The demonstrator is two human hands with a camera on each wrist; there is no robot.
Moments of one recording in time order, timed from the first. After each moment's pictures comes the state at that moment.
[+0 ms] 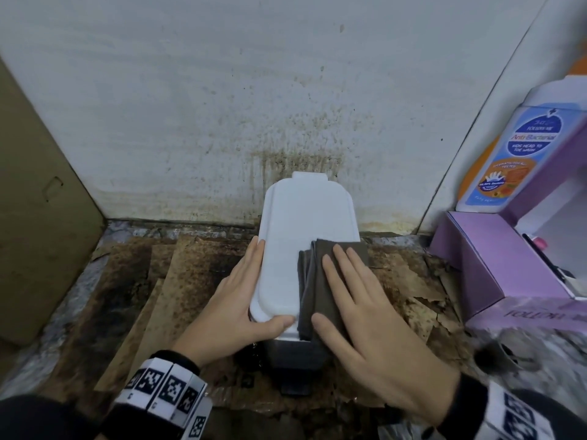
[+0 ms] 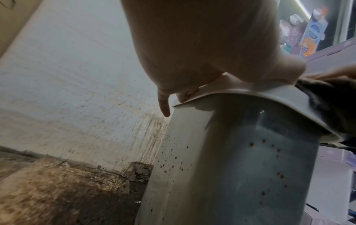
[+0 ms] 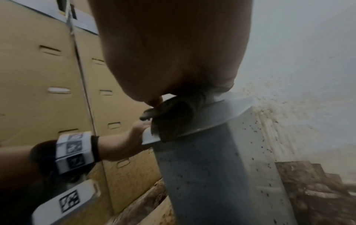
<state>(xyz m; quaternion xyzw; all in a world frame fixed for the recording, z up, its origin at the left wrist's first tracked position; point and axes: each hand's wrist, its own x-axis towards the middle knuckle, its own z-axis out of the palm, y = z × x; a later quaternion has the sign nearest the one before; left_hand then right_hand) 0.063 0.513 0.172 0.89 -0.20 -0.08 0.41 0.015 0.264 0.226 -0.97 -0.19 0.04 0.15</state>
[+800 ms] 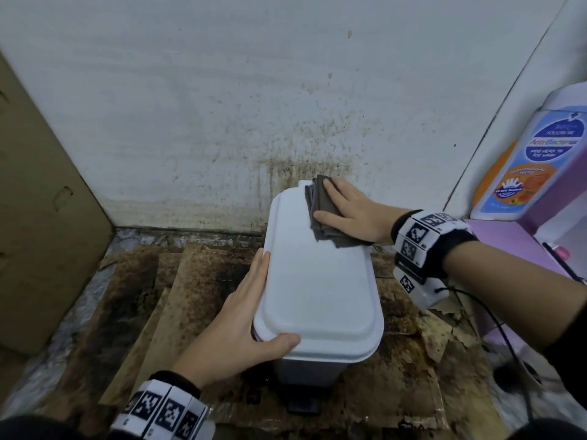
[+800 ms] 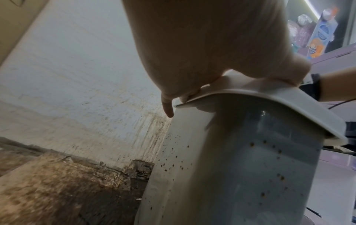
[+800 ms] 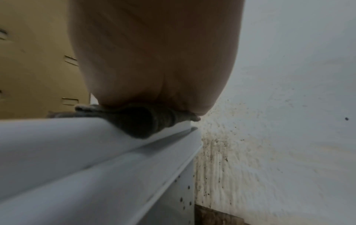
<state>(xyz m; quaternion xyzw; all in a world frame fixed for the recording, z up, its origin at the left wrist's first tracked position) 0.064 0.518 0.173 0.87 -0.19 -0.11 0.44 0.230 0.255 0.251 -0.97 -0.19 0.15 0.09</state>
